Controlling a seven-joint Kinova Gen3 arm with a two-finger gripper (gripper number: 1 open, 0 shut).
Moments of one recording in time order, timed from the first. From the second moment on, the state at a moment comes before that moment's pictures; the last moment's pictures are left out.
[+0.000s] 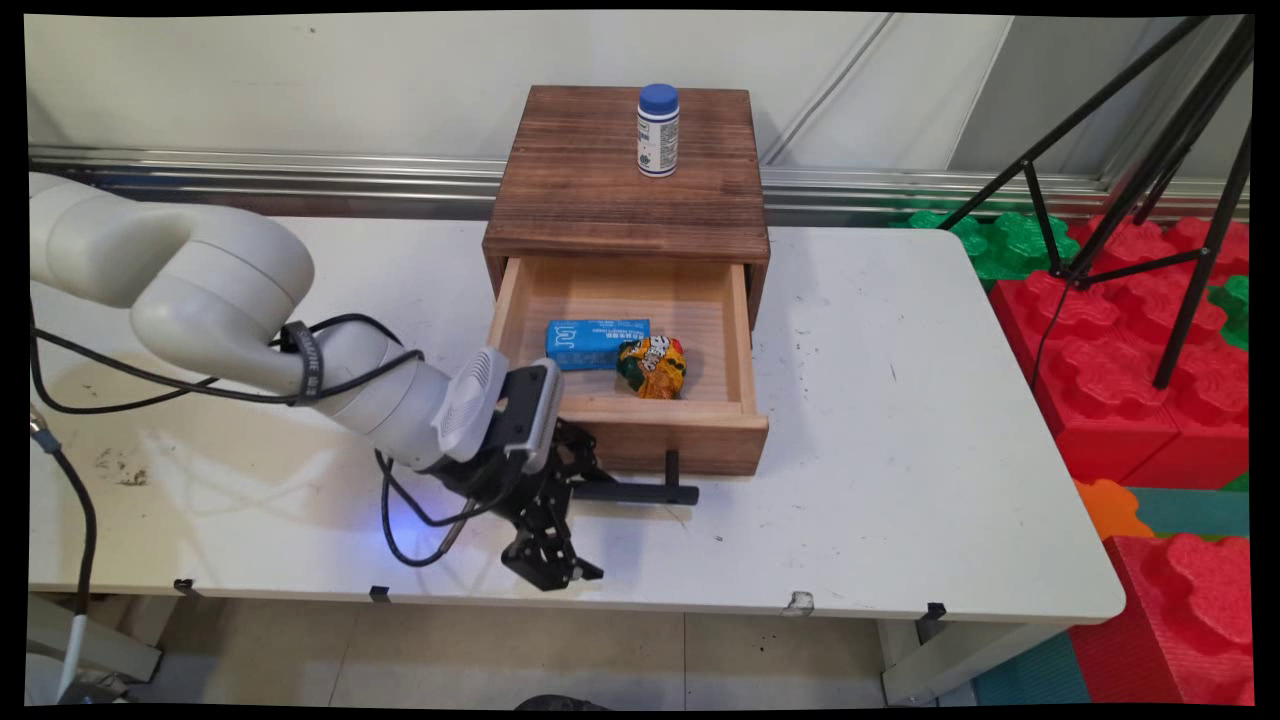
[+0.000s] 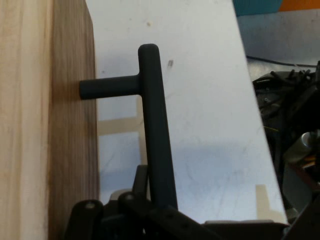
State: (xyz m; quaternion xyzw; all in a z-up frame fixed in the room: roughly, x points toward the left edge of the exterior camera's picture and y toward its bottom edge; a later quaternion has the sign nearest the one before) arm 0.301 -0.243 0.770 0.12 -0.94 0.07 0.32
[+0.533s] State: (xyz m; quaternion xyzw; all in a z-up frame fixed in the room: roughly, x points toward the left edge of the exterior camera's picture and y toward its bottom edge) arm 0.290 -0.221 0.771 0.10 -0.94 0.07 0.32
